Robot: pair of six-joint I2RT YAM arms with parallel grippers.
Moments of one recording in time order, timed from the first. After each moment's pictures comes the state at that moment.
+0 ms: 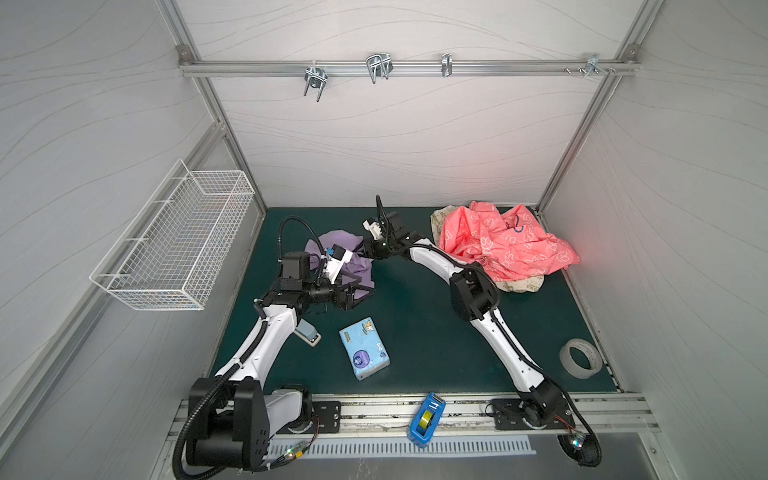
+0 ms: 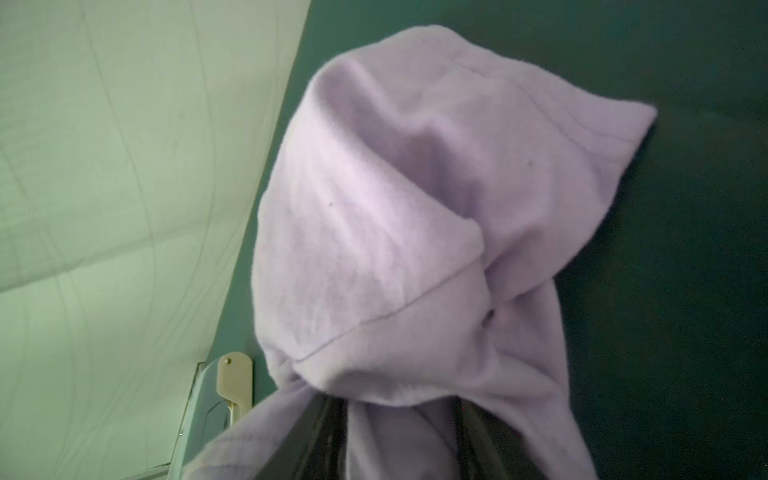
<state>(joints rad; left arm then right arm) -0.03 1.17 0.72 -0.28 1.07 0.09 0.71 2.78 2.49 -0.33 -0.67 0.58</state>
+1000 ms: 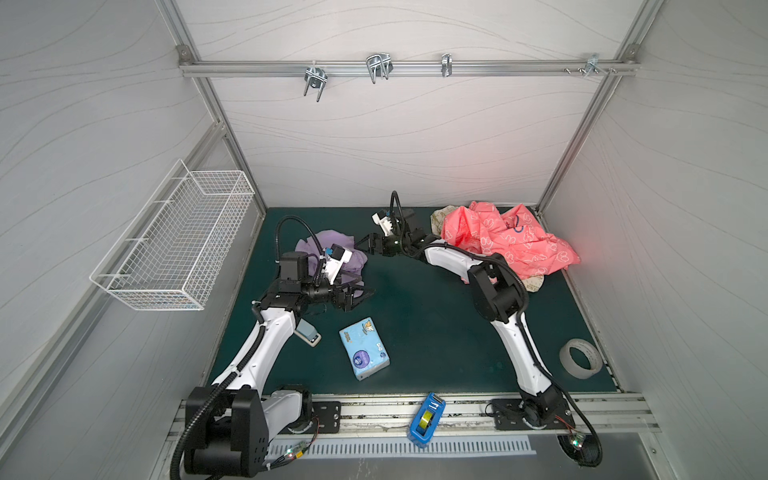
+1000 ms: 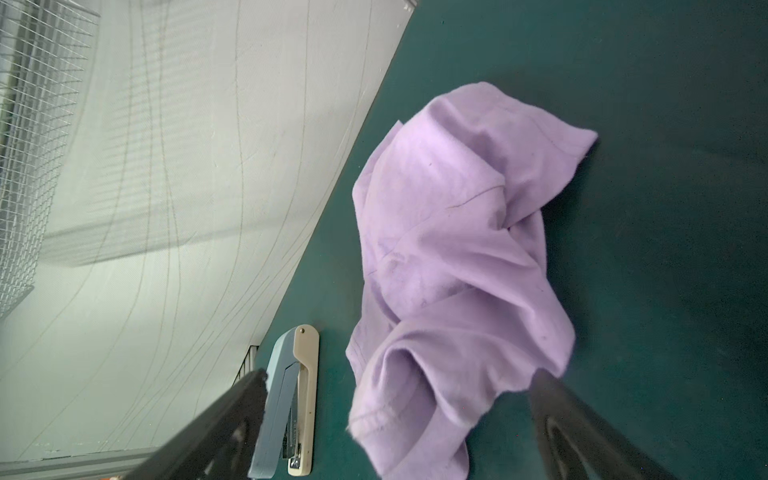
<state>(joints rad) -0.03 1.13 0.72 -0.27 1.09 0.09 0.66 2.35 1.86 0.00 -0.71 0.57</state>
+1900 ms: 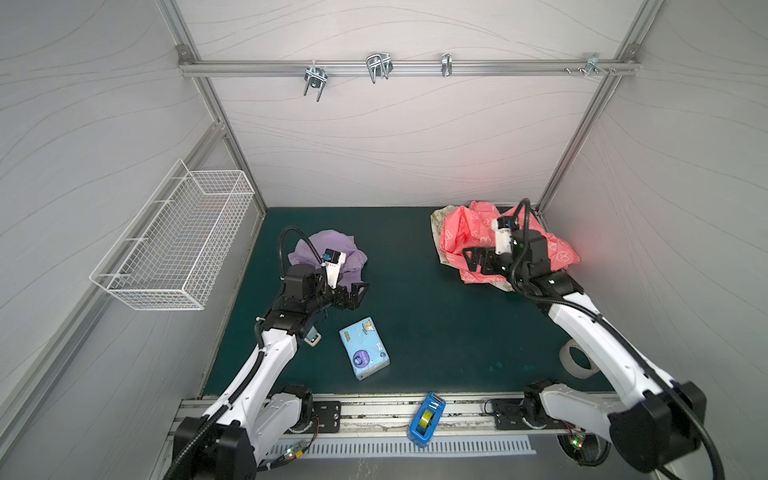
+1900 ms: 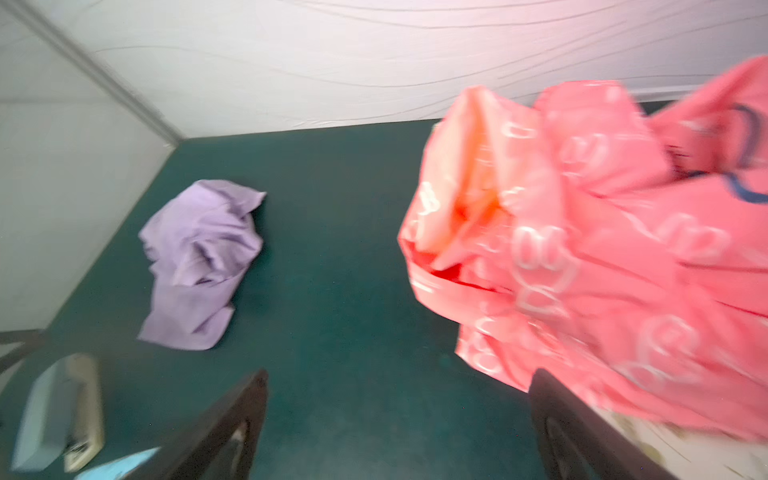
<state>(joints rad) -0.13 0.96 0.56 -0.12 0.38 -0.07 0.33 1.08 0.94 -0.38 -0.06 0.23</state>
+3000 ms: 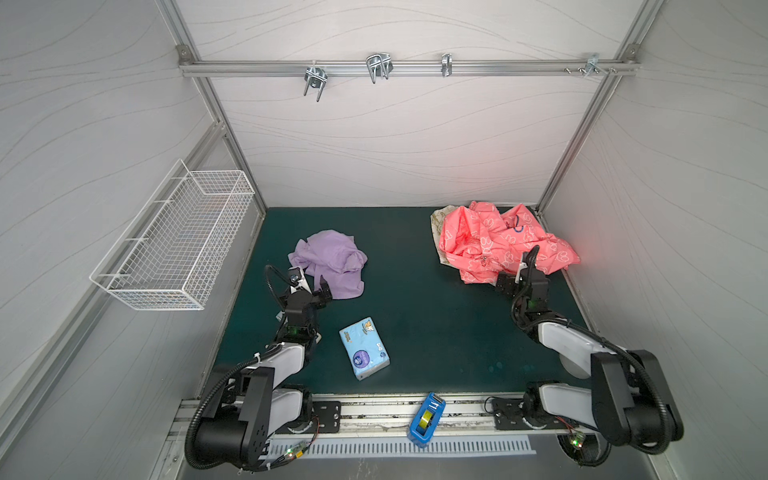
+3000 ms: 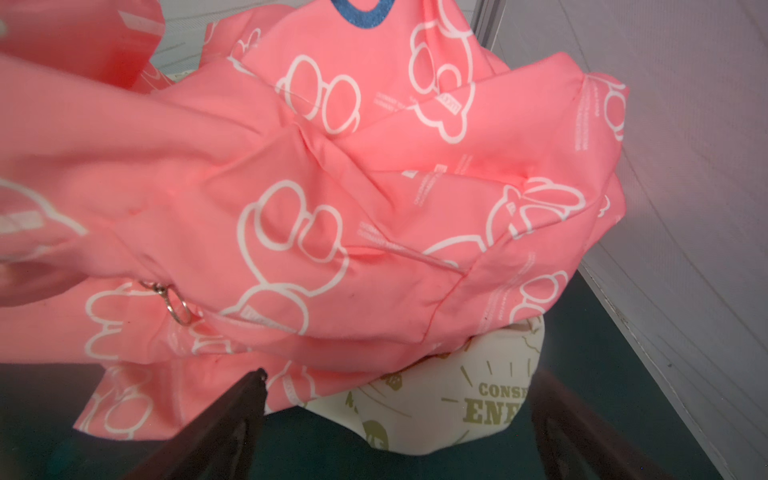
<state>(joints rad) -0.05 1.19 0.19 0.71 -0.30 -0.18 0.13 1.25 0.42 0.37 0.32 0.03</state>
